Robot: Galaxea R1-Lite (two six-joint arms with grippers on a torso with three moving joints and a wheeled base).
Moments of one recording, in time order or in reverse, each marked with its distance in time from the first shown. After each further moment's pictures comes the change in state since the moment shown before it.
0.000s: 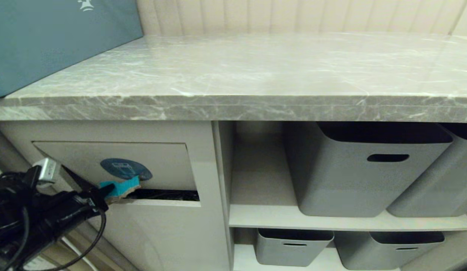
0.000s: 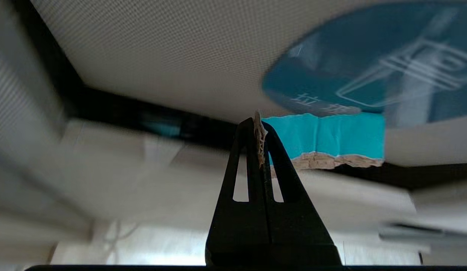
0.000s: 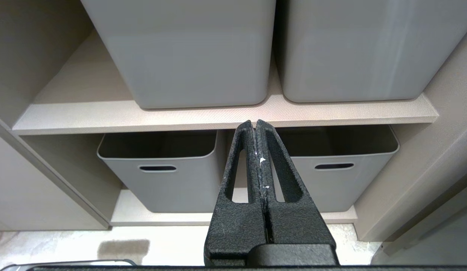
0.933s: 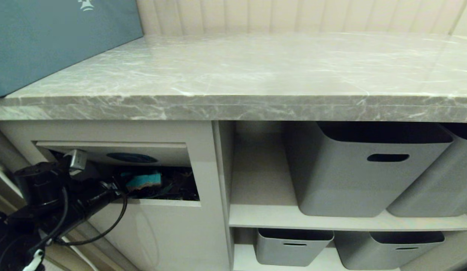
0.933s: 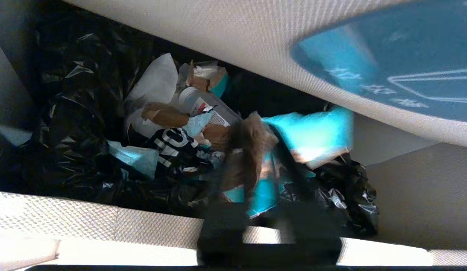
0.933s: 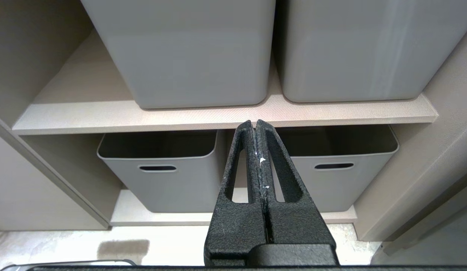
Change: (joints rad) left arm -0.040 0.186 -0.150 -0.032 0.002 -0.067; right arm 0.000 0.000 0.000 0.000 0.000 0.000
